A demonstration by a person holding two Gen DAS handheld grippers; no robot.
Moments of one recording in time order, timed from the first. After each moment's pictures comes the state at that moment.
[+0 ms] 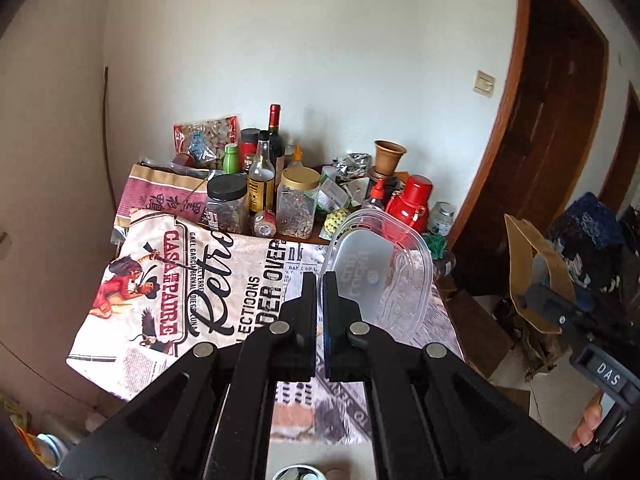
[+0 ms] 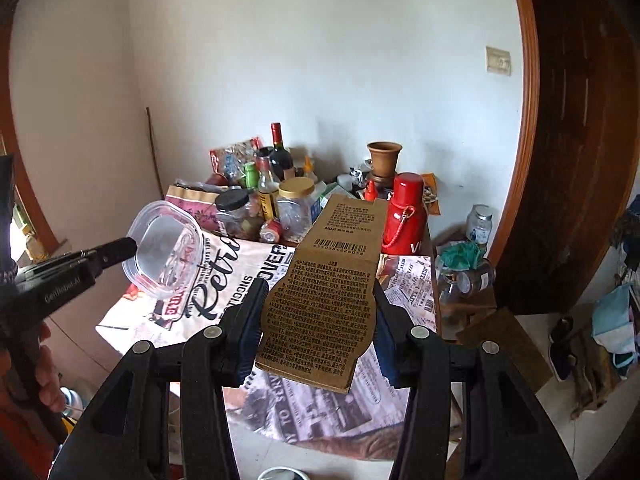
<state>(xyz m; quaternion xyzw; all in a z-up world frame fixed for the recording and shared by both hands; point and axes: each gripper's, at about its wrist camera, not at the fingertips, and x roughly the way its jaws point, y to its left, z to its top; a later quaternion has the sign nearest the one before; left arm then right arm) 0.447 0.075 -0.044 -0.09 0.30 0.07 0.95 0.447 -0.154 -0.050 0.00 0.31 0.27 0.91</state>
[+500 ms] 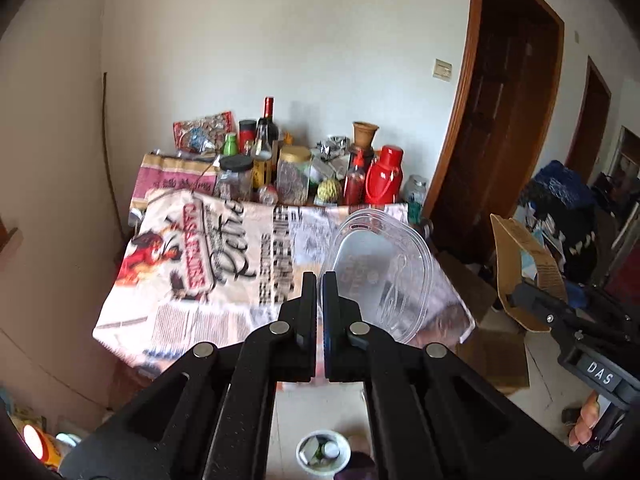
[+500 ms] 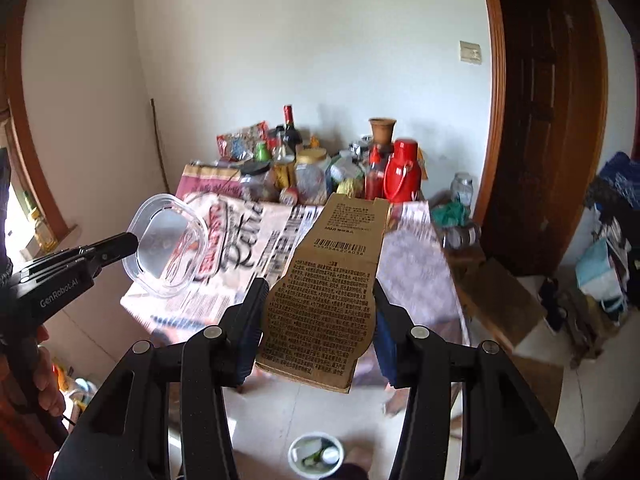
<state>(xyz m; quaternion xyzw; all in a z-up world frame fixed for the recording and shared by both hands) 0.288 0.103 -0.065 -0.06 0.30 0.01 0.95 0.281 -0.124 -0.070 0.01 0.33 0.22 0.92</state>
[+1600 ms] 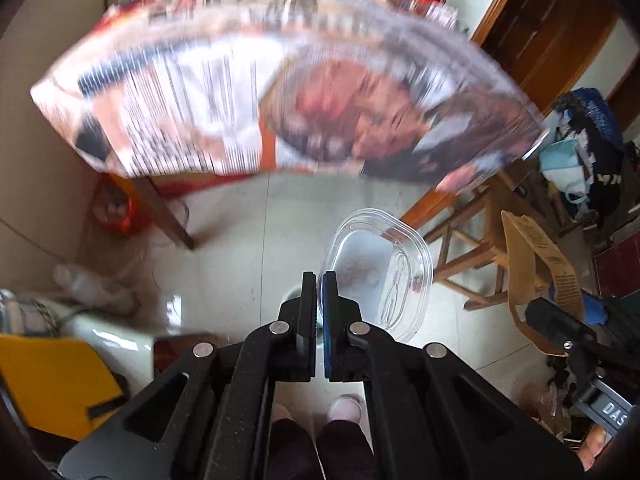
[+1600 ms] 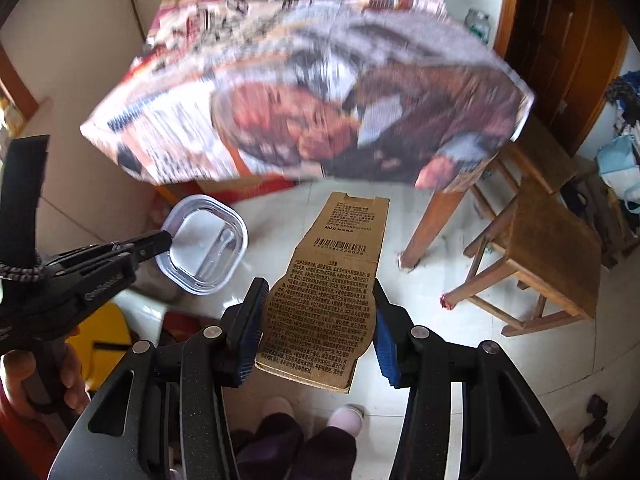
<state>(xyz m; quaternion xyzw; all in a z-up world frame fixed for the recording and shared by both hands) 0.240 0.075 -0.376 -0.12 0.53 0.03 0.84 0.223 -0.127 -0.319 -0.03 0.54 0.22 0.81</state>
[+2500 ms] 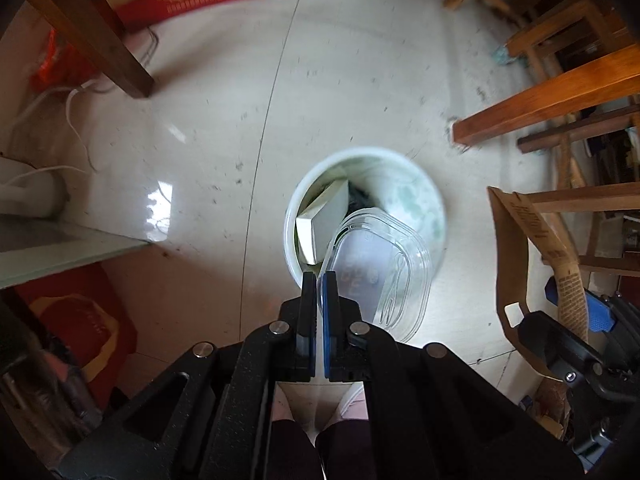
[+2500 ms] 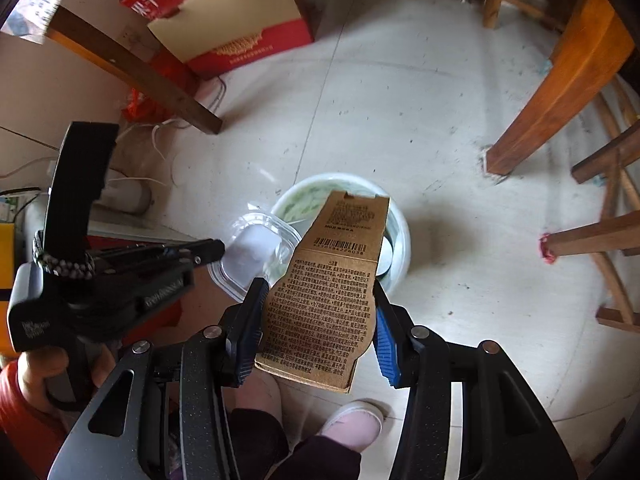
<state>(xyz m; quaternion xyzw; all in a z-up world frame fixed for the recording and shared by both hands) 0.288 0.084 -0.787 -0.17 0.69 0.06 0.71 0.263 -0.078 -0.679 -0.04 0.66 0.30 0.69</state>
